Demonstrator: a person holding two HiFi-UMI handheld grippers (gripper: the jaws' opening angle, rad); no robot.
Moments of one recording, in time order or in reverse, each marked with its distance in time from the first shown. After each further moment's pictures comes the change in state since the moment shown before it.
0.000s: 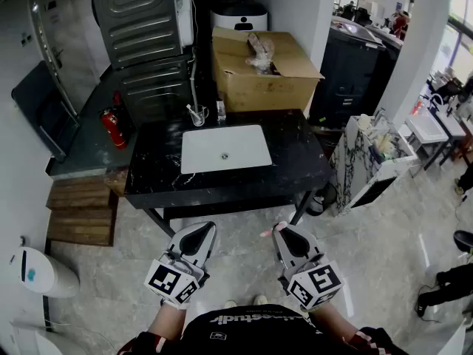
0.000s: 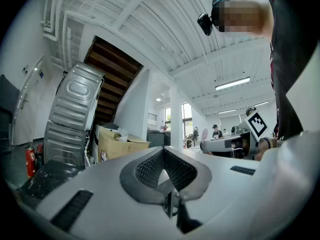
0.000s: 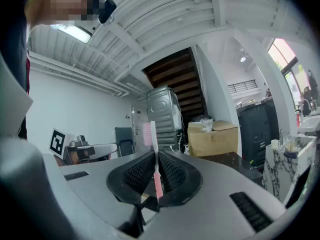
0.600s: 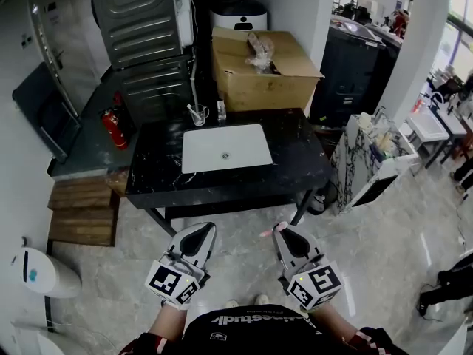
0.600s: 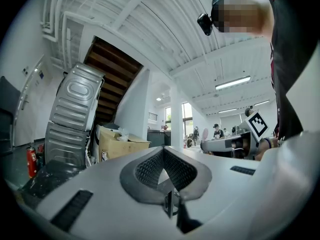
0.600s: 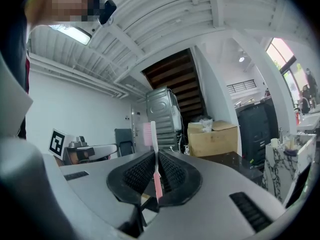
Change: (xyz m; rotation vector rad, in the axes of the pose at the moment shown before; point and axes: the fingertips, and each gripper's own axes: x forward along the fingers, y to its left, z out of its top) left arm -0.004 -0.004 -0.001 0.005 0.005 0.007; right arm -0.005 0.002 -0.001 0.006 -0.016 0.000
